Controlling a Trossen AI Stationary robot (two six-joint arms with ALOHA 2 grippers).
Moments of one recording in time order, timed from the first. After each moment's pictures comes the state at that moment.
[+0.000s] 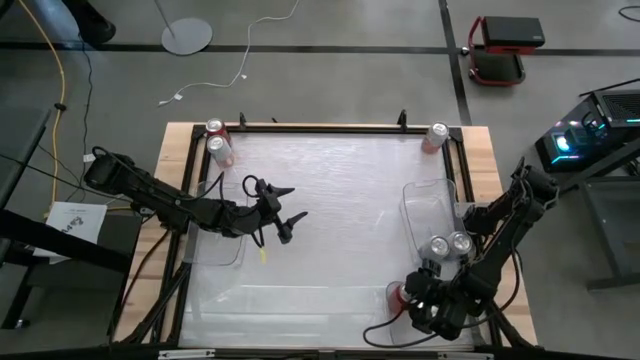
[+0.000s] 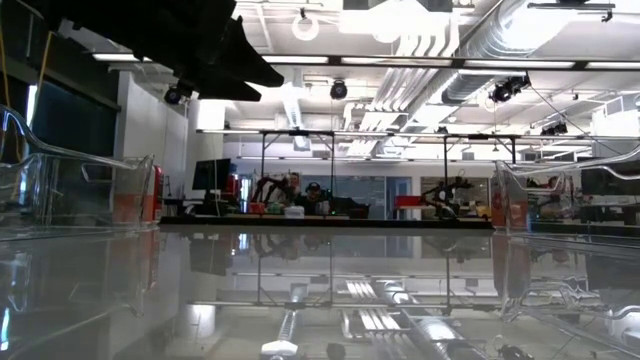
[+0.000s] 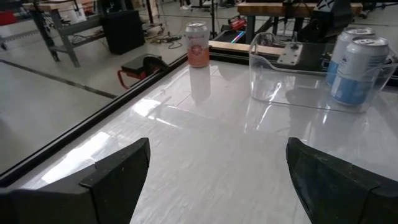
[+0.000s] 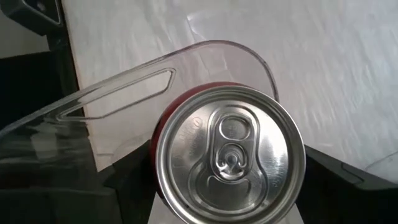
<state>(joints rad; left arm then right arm) -0.28 1.32 0.59 0.36 -0.77 -0.19 0.96 1.52 1.03 -0.76 0.42 1.24</state>
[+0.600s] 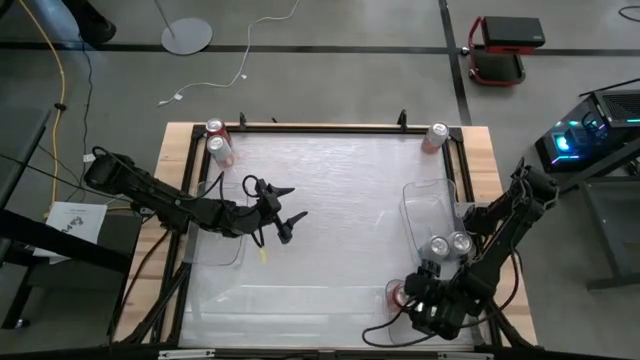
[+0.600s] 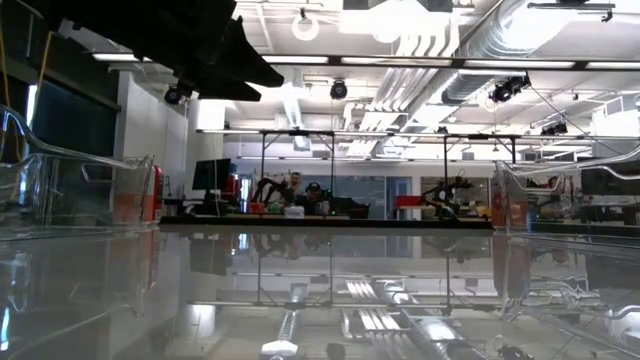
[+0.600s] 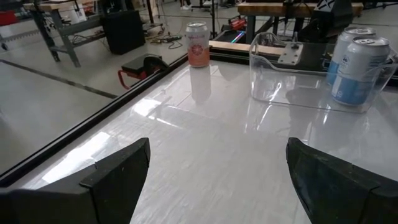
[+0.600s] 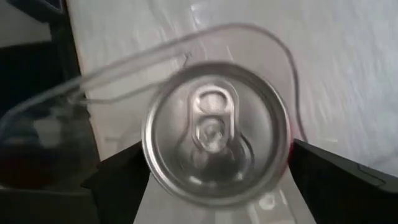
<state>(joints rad) -0.28 1.32 0.59 0.36 -0.77 -0.19 0.96 1.52 1.04 -0.77 0.37 1.22</state>
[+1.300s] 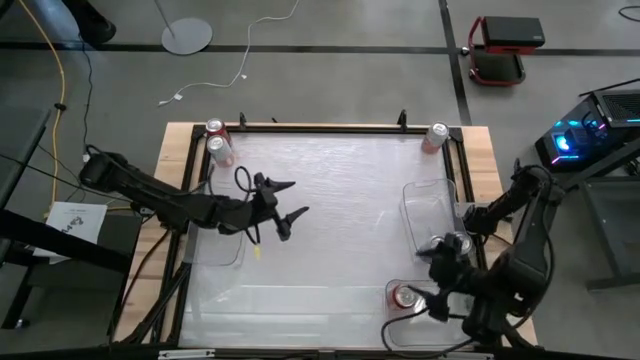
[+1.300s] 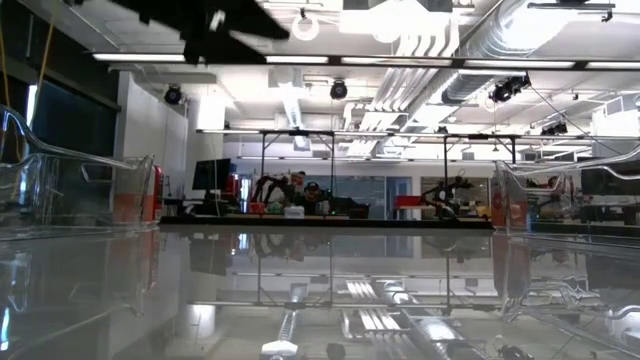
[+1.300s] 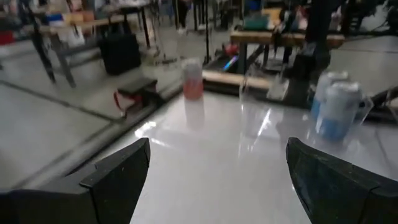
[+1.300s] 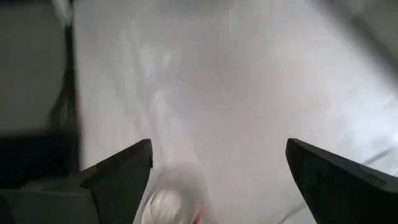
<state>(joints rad) -0.28 1.24 0.69 0.33 -0.78 -0.10 1.02 1.51 1.58 -1.41 0.82 1.23</state>
